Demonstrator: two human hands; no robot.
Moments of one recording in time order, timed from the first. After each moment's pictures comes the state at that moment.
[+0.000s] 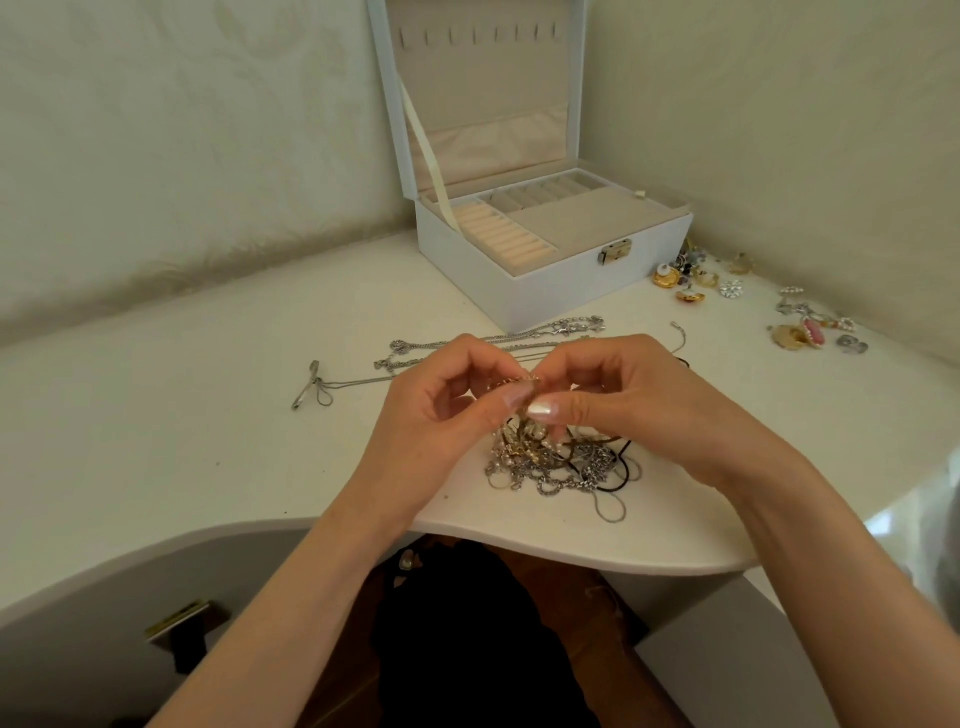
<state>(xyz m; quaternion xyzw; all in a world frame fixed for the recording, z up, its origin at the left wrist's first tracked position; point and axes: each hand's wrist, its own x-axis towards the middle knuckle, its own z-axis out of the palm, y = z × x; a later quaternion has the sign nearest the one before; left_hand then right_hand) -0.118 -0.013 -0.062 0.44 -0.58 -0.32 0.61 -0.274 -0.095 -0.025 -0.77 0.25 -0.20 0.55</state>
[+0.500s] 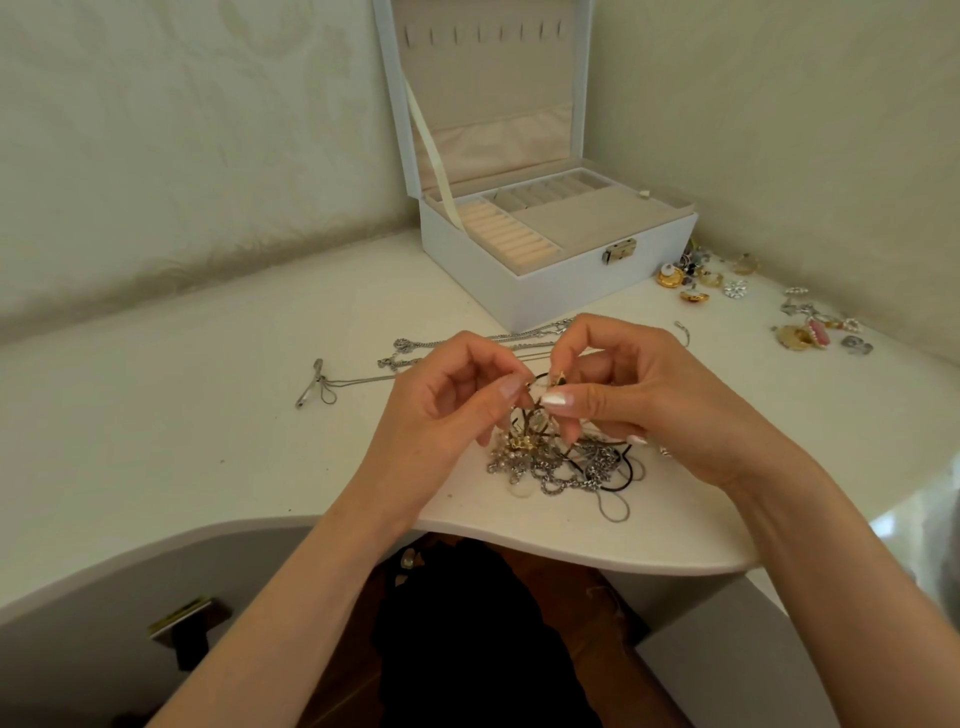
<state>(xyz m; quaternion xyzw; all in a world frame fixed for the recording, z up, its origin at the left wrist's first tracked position) -0.117 -0.012 -0.063 0.45 -0.55 -0.34 0.61 -0.276 -0.096 -0.023 -0.74 0.23 -0.22 0.60</state>
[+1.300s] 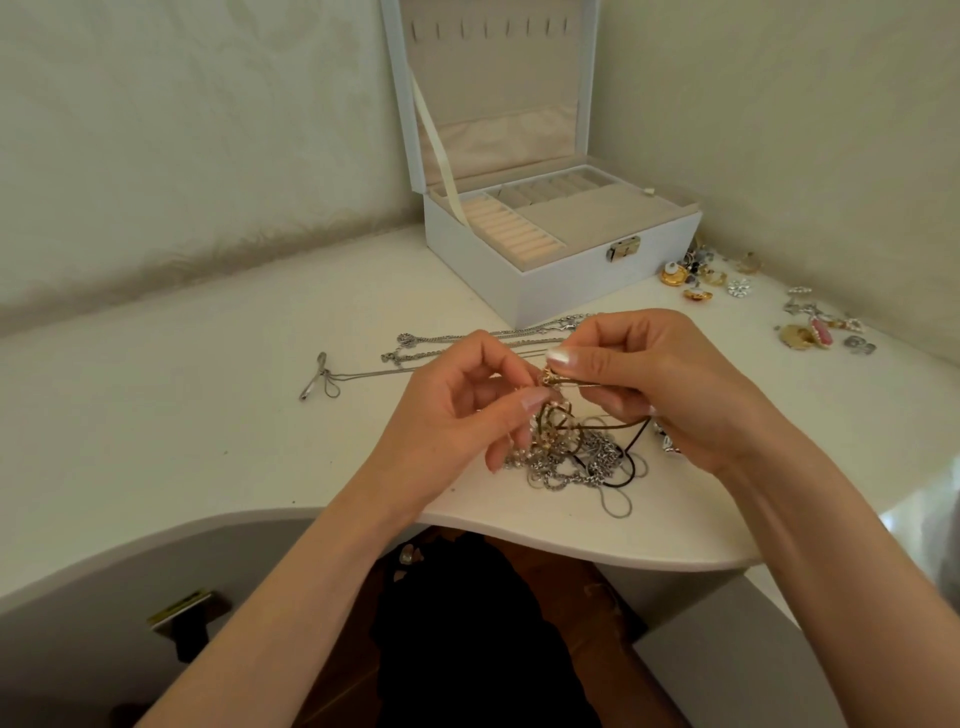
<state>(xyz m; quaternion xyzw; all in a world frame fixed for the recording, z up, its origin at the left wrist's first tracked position) -0.122 -0.013 -0.061 0.44 -0.54 -0.40 0.60 -0.272 -0.099 -0.020 -0.70 0.29 -0.25 0.60</state>
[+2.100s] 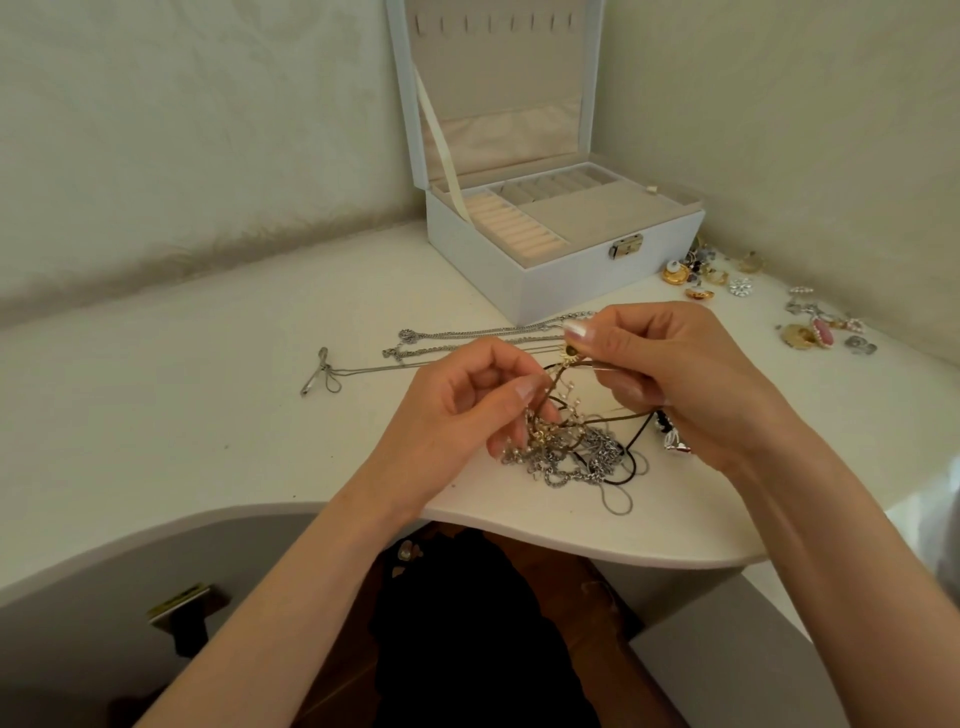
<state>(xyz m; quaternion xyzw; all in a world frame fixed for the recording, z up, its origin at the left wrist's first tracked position) -0.121 -0.013 -0.062 0.44 -0.55 -0.41 0.58 -0.274 -0.097 -0.017 -0.68 0.31 -0.30 0.59</state>
